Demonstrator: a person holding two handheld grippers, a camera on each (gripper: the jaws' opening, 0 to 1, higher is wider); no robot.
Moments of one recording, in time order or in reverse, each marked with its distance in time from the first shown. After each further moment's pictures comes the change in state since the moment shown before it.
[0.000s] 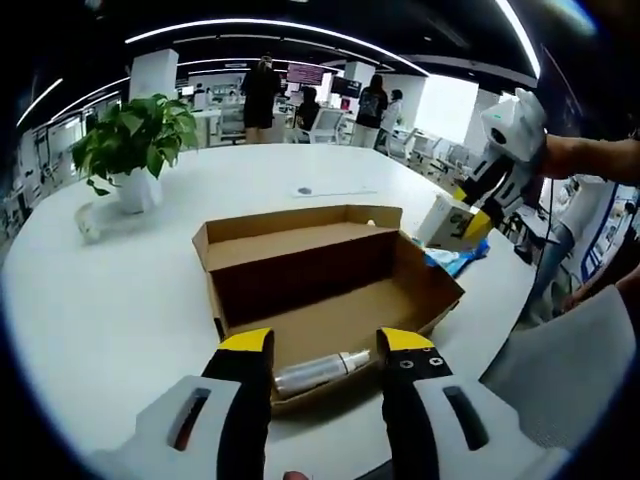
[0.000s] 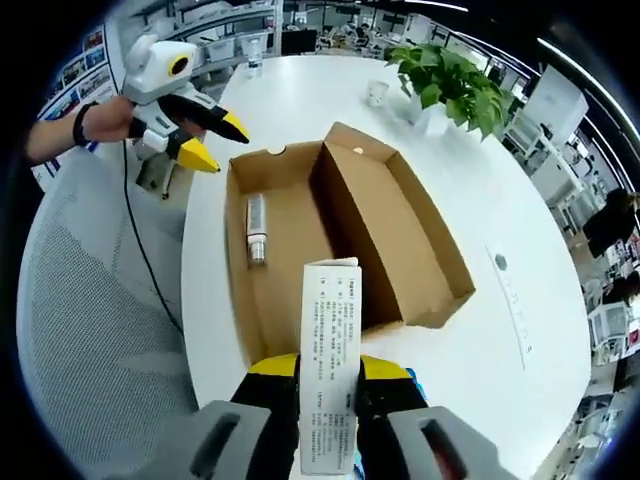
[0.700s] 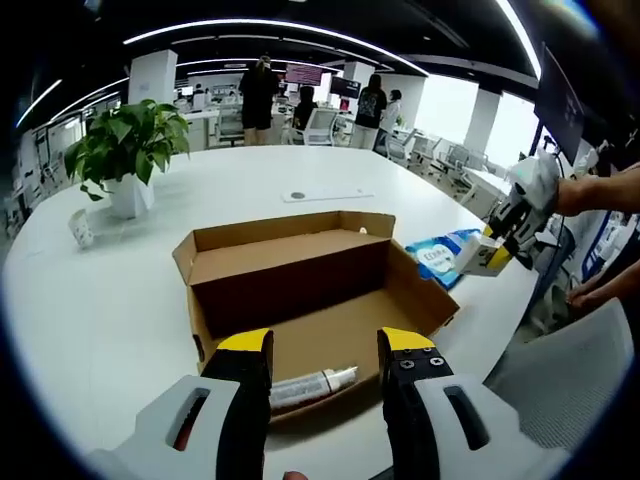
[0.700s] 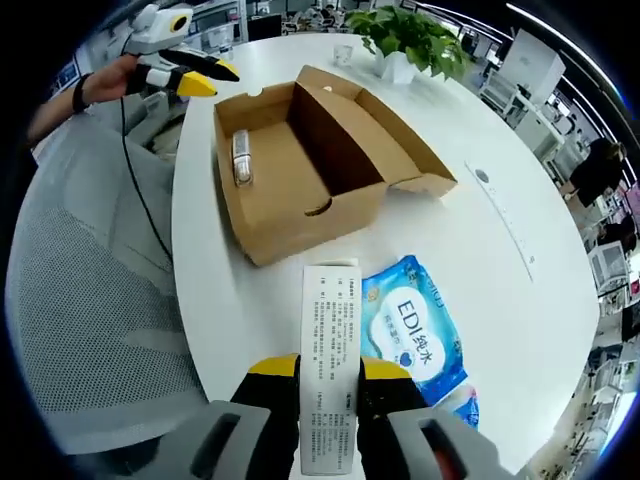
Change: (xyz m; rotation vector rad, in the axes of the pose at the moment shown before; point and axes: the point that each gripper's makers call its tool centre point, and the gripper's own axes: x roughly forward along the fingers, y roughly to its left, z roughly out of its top) left arm 0.017 -0.014 0.013 -0.006 -0.003 0.008; right arm -0.007 -0.003 -0.120 0.127 0.079 -0.025
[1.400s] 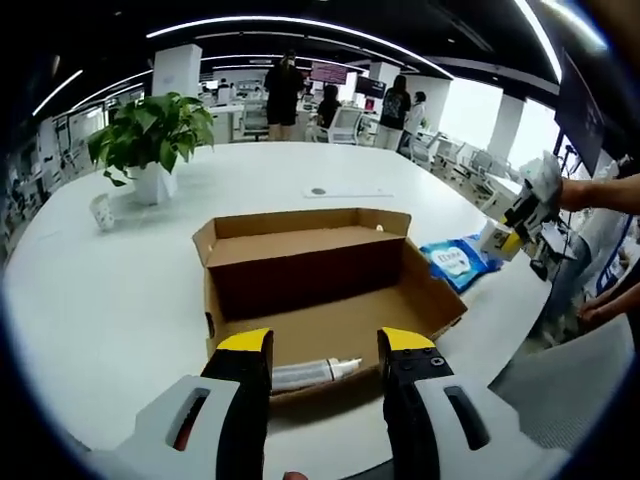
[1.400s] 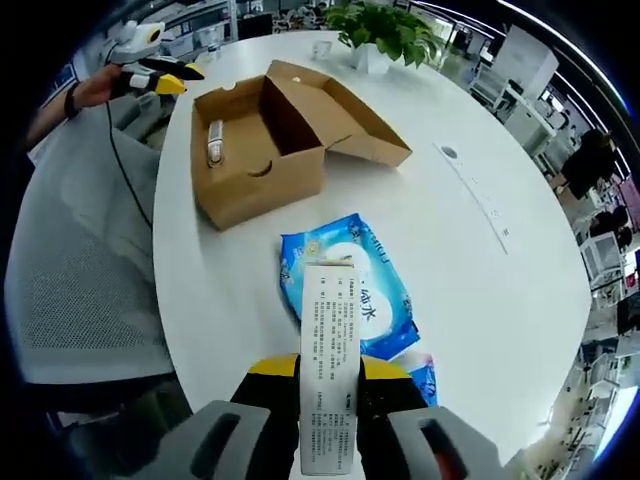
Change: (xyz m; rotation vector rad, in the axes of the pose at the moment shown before) left arm -0.014 0.004 -0.011 -0.060 0.005 0.102; right arm -0.019 -0.067 -0.045 0.003 0.013 -0.027
